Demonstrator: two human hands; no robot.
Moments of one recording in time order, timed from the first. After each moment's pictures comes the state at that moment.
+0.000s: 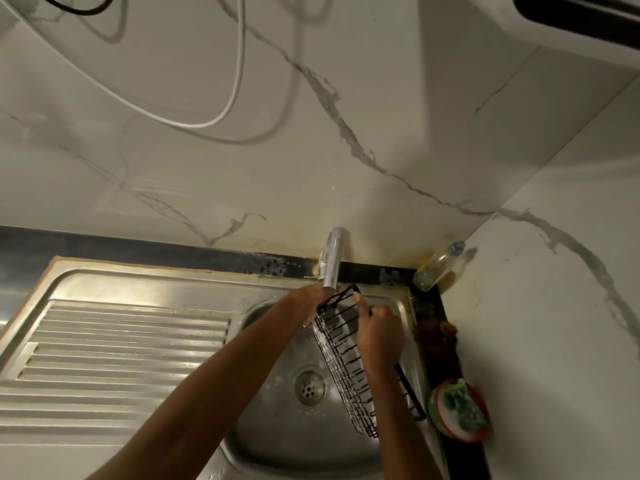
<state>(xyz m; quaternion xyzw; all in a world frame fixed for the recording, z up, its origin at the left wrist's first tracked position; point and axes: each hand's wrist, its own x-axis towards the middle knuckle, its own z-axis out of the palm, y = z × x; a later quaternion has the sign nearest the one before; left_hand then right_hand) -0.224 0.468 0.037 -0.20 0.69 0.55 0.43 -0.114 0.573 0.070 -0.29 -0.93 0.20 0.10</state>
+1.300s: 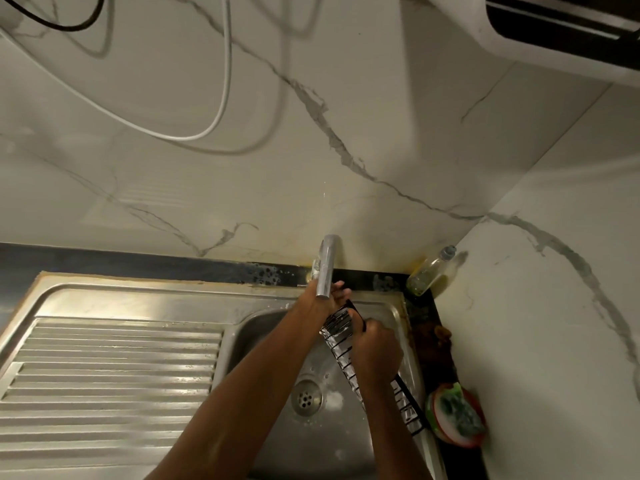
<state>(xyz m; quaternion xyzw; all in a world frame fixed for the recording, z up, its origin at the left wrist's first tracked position) -0.245 0.502 0.028 -0.34 0.40 0.79 0.31 -0.103 0.575 0.053 -0.26 -0.94 0.14 0.13</state>
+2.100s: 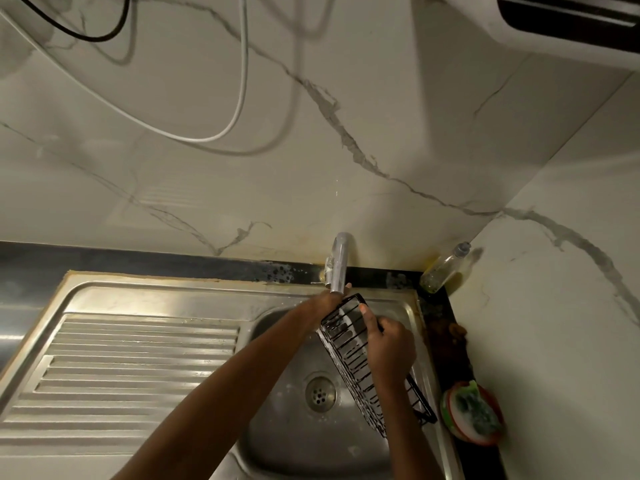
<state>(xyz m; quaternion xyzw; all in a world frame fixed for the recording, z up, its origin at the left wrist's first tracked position) -0.219 0.463 0.036 -0.14 0.70 0.57 0.41 -0.091 0.566 0.083 -0.20 -0.91 0.31 0.21</state>
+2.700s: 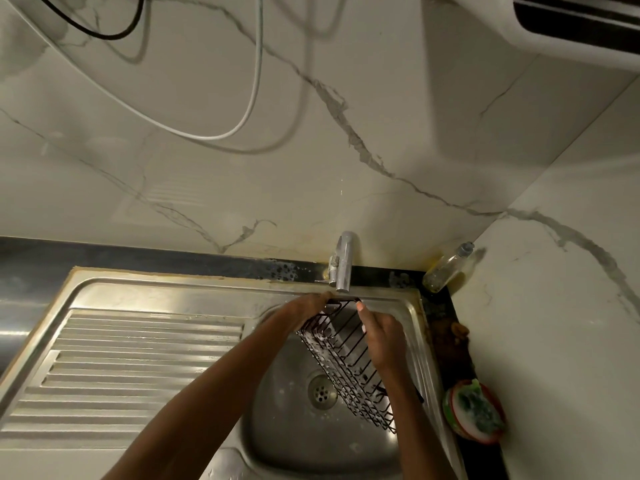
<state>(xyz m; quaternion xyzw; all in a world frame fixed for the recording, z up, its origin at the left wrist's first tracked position) -0.217 0.418 0.032 -0.05 0.76 0.50 0.42 -0.098 0.568 0.075 -0.16 -0.86 0.48 0.10</state>
